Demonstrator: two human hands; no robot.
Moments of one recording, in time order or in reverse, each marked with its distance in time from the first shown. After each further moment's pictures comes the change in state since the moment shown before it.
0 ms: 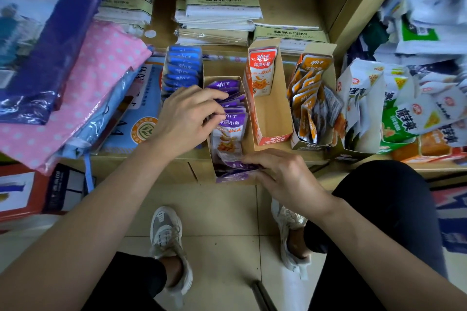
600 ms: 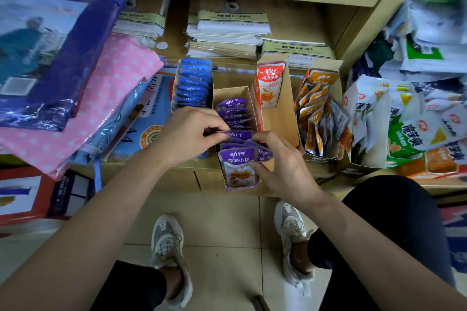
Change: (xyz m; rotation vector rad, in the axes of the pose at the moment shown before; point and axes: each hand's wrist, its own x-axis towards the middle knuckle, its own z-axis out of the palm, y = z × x) left_hand -0.004 -0.003 -0.018 -0.344 -0.154 -0.157; right_hand 0.034 0.000 0.005 0.019 0.056 0.167
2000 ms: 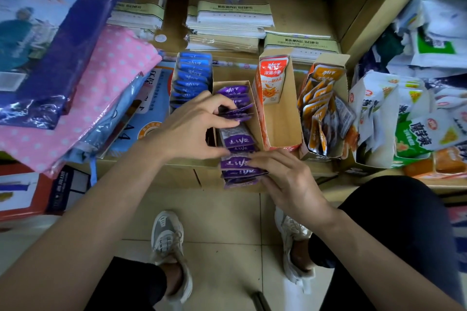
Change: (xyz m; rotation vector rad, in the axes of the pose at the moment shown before) left_hand 0.011 -0.014 0.002 0.197 -0.207 0.073; right_hand -0.025 0.022 0.006 -0.100 0.002 -0.276
